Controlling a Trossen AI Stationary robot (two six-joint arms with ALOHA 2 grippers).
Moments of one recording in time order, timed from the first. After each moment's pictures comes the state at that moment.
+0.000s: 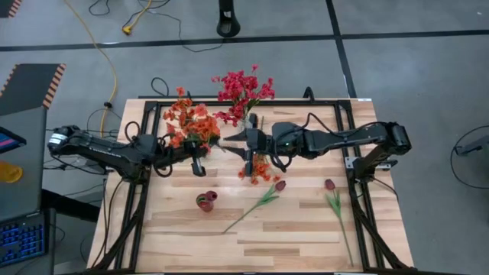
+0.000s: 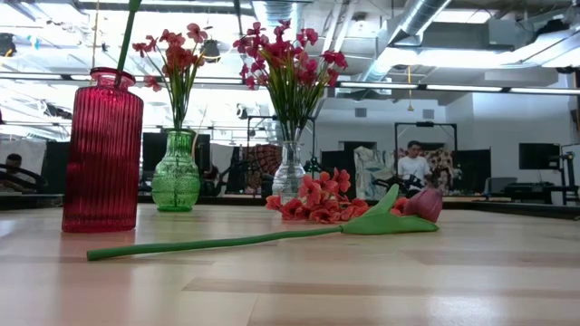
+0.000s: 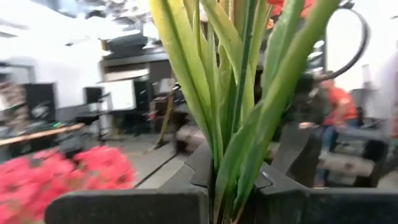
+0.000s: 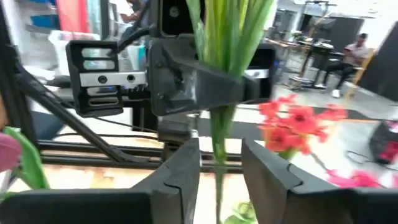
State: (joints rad) left arm -0.14 1.04 0.68 0.68 -0.43 0.18; right arm 0.05 1.60 1.37 0.18 0.16 -0.14
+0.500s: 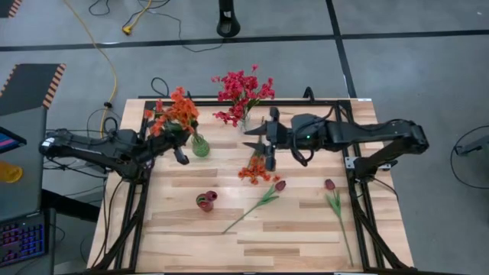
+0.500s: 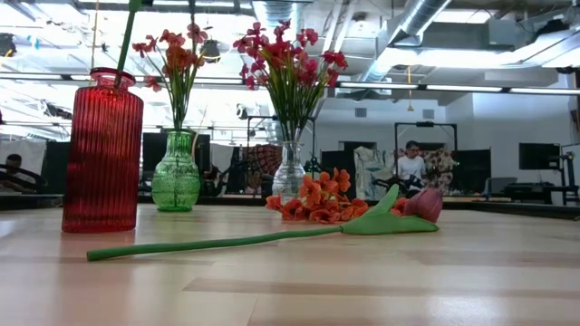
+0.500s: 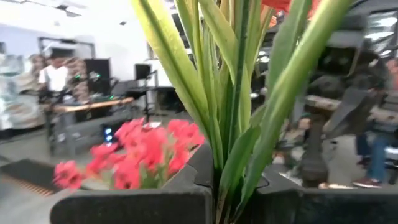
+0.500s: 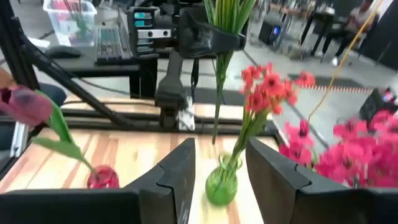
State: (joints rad) left arm -0.15 0.76 0.66 0.35 -0.65 0.14; right arm 0.05 1.41 1.37 -0.16 0.20 -0.11
